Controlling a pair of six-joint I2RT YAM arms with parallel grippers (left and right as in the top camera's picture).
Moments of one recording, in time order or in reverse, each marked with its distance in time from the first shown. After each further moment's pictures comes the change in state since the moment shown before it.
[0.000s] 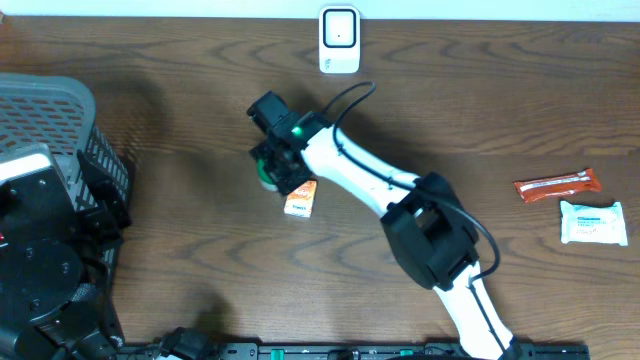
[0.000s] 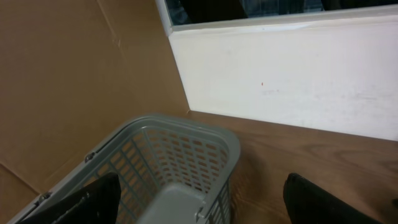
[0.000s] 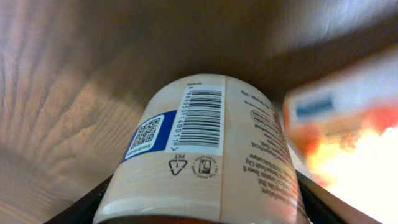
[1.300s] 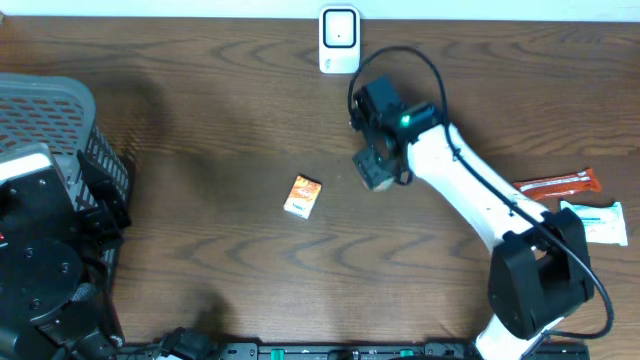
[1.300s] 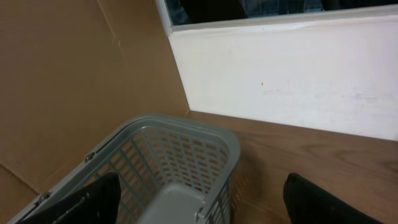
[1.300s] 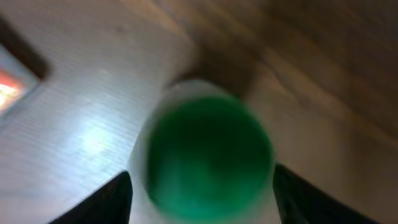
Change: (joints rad) left arm 0.000 0.000 0.000 0.000 0.000 0.000; right arm -0.262 -0.467 -0.491 -0.101 0.356 -1.711
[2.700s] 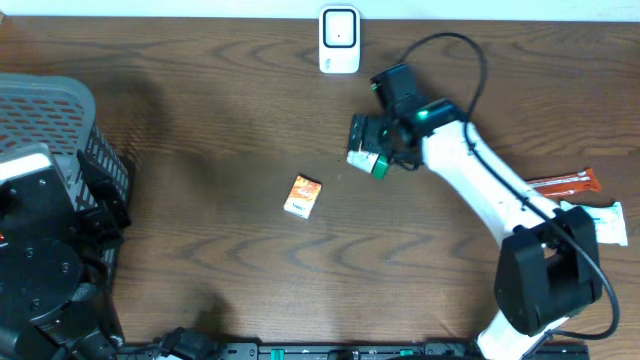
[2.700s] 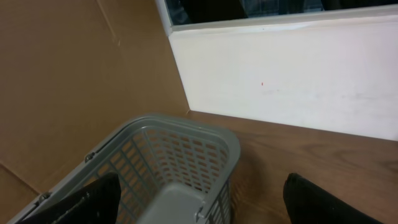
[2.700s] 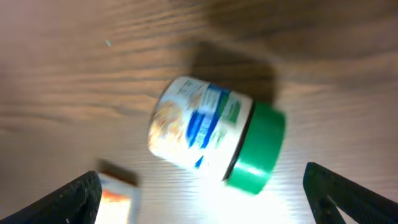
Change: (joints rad) left arm 0.000 0.000 0.000 0.000 0.000 0.000; right arm -0.091 -0.004 0.038 0.136 -0.222 0.696
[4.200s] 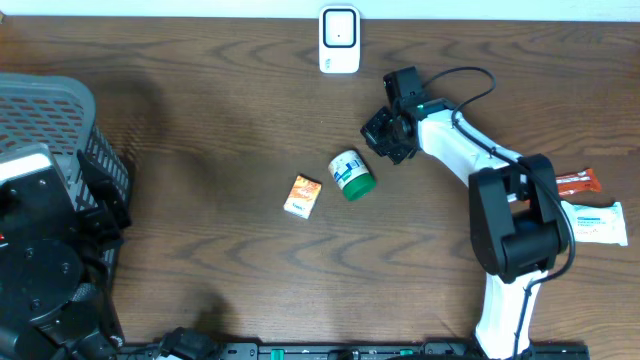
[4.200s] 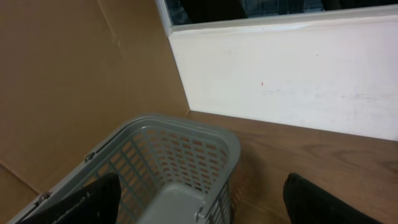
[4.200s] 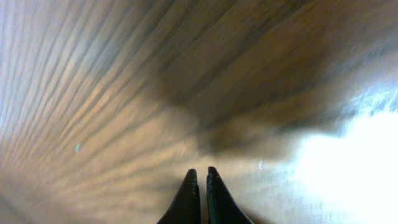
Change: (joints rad) left arm 0.000 0.000 0.000 0.000 0.000 0.000; right arm -0.090 0.255 0.014 0.217 -0.178 0.449
